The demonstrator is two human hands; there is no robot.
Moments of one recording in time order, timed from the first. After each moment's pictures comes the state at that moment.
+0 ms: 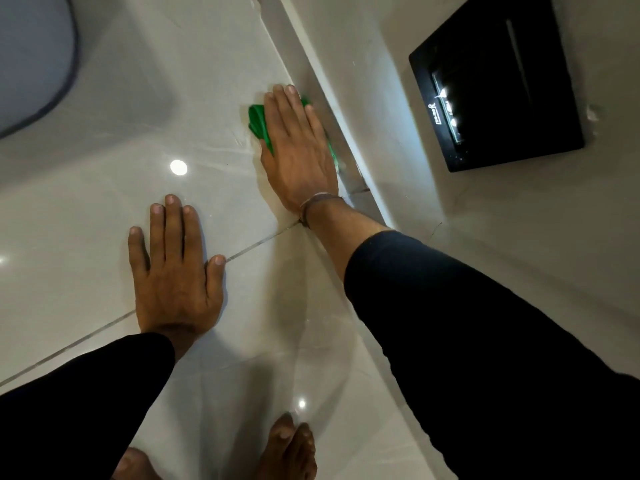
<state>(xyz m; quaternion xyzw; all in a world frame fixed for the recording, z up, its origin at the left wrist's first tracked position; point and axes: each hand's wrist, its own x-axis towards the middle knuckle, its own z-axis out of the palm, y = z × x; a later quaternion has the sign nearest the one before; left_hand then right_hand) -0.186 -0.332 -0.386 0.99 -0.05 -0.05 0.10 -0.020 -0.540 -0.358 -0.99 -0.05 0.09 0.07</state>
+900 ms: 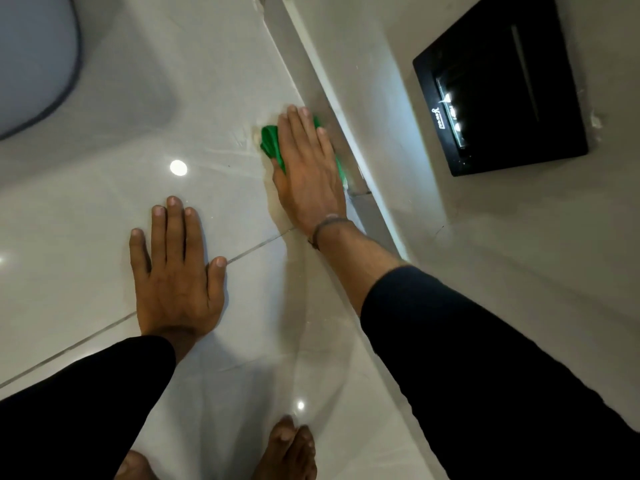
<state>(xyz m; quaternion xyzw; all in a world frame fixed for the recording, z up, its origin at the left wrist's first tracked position) -0.186 -0.333 -0.385 0.99 -0.05 -0.05 0.10 -0.047 -0.551 -0.362 -0.99 -0.03 0.09 0.09</state>
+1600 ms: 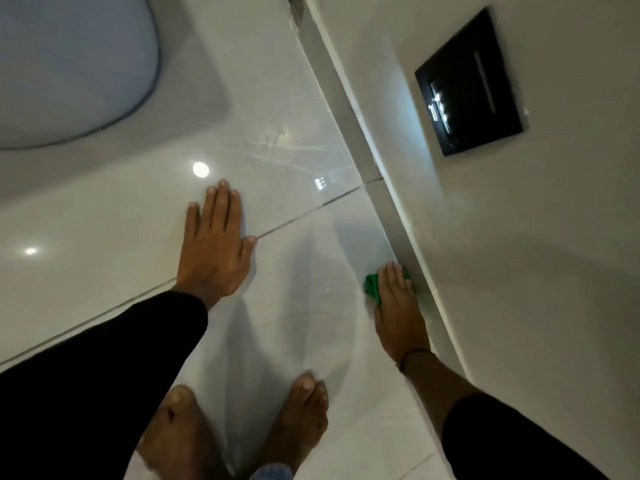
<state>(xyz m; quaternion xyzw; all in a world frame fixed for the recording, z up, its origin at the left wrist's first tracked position) -0.166 -0.281 -0.303 0.98 -0.08 -0.13 0.10 -0.290 -0.610 -0.275 -0.95 0.08 0.29 0.10</state>
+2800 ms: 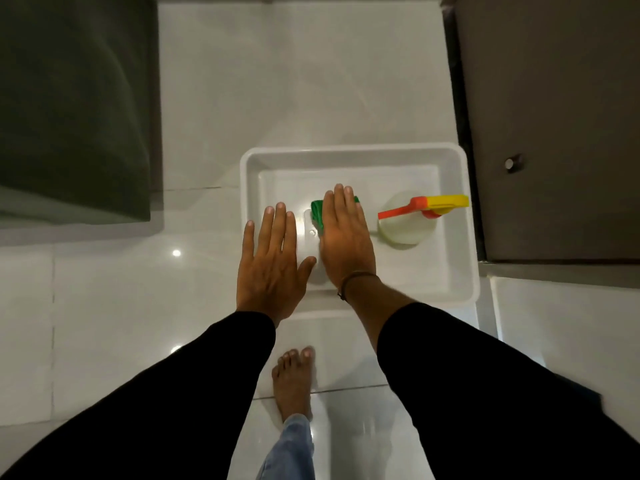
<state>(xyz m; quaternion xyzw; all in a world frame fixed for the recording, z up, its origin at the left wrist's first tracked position) 0.039 0.031 -0.047 0.99 0.07 -0.13 0.00 0.133 -0.096 -0.069 -0.96 -0.21 0.12 0.11</state>
